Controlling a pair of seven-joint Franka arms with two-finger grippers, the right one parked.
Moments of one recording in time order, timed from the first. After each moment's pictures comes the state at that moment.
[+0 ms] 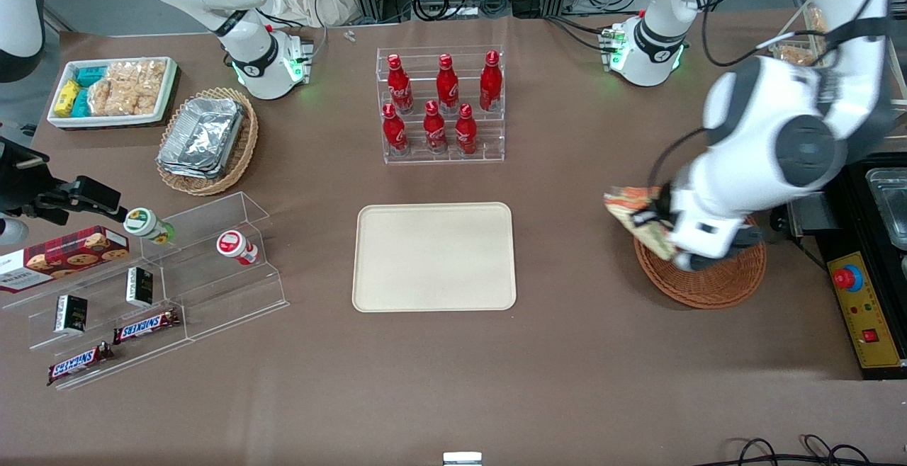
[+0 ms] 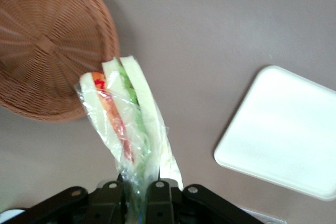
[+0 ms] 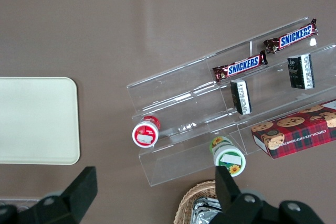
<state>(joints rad) -0.09 0.28 -0.29 -1.59 -0.06 1.72 -0.72</state>
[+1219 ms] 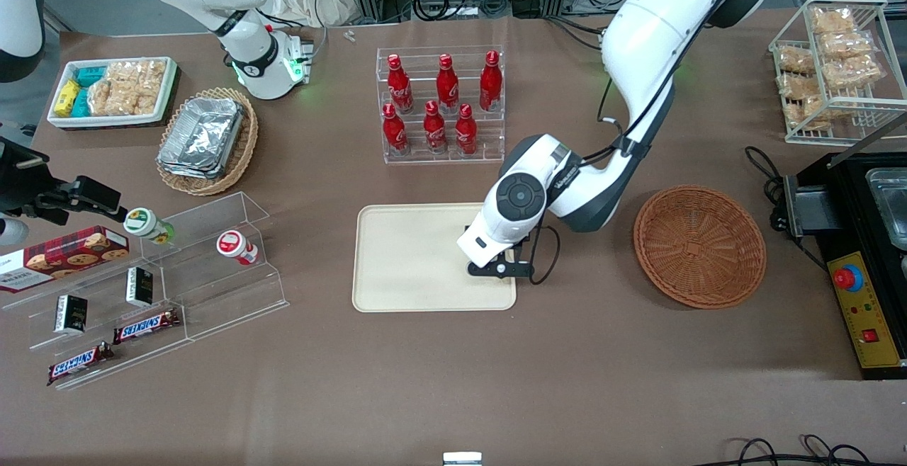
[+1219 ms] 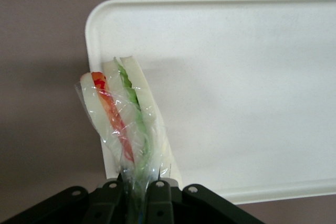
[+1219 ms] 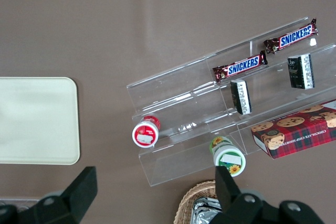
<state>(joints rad) -0.42 0.74 -0.30 -1.44 0.06 2.11 -0.65</state>
